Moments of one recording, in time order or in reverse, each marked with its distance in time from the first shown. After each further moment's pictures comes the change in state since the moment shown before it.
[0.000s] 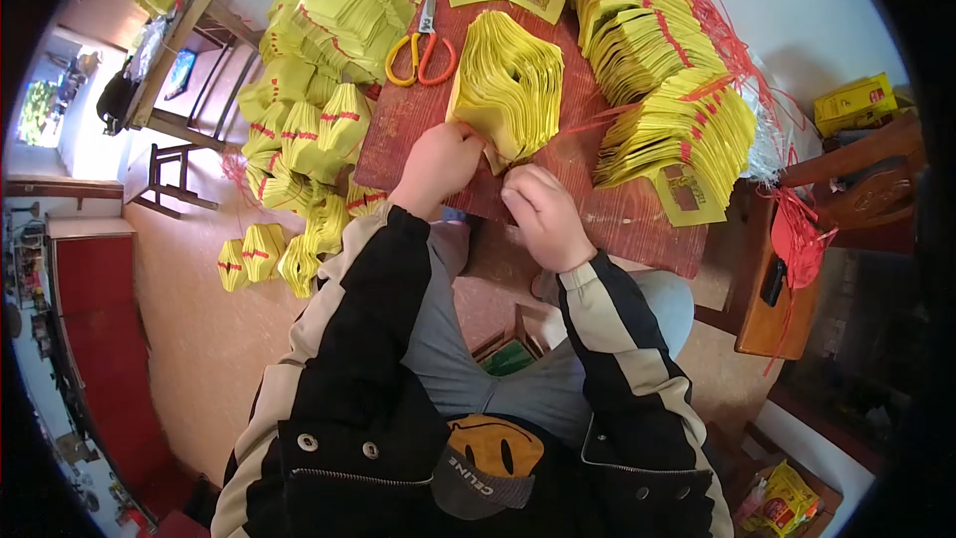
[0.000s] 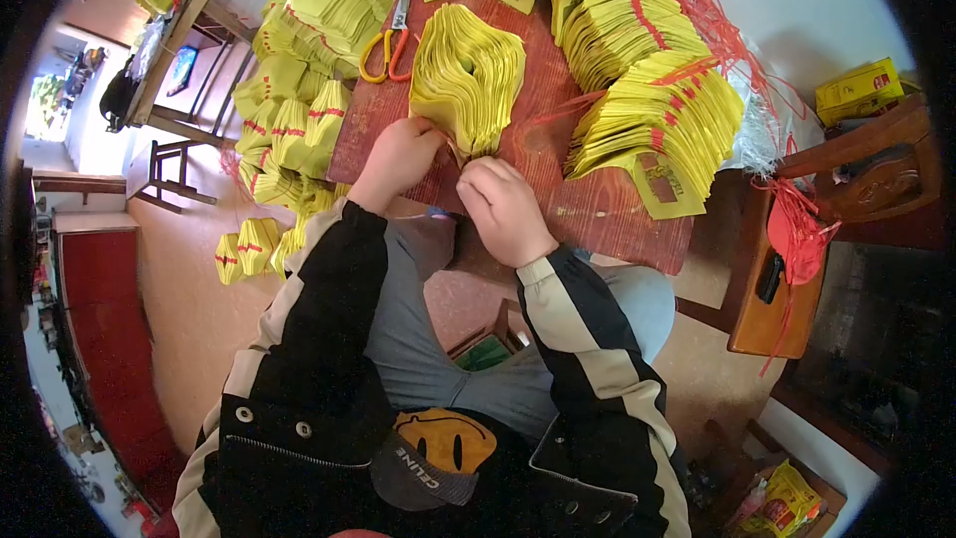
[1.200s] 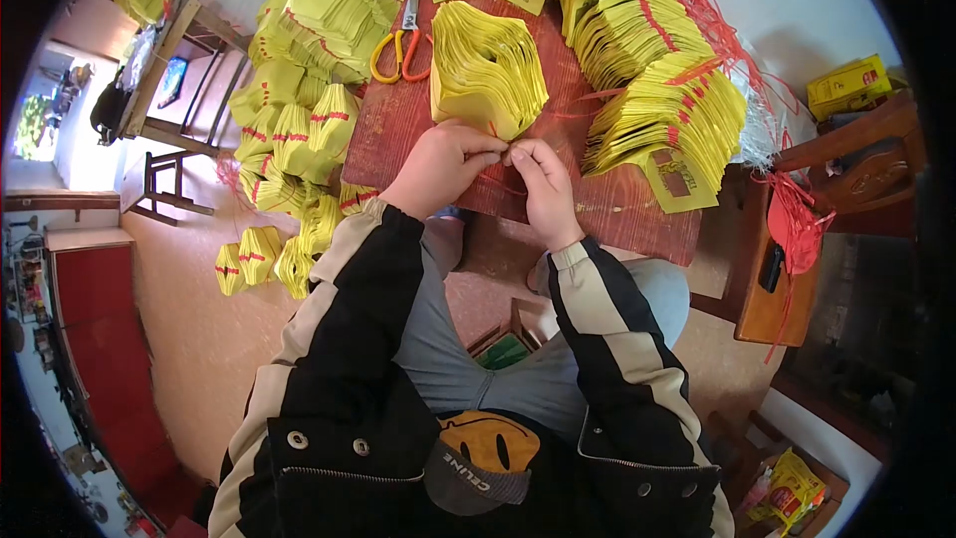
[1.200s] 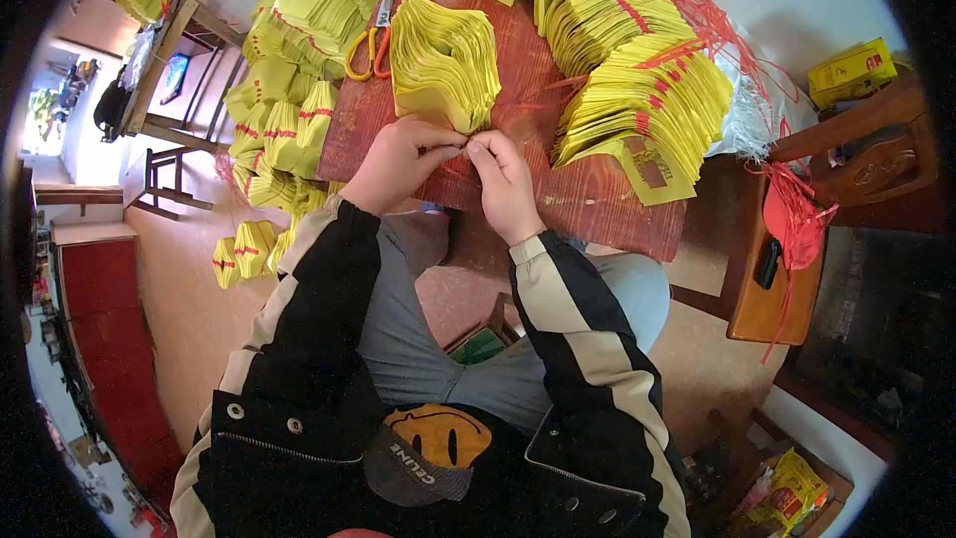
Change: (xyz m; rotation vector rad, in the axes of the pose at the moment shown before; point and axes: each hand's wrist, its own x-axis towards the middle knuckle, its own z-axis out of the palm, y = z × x) left_hand -0.015 0.012 0.006 -0.081 0.035 0.576; right_hand -0.001 0.038 0.017 0.551 0.278 0.299
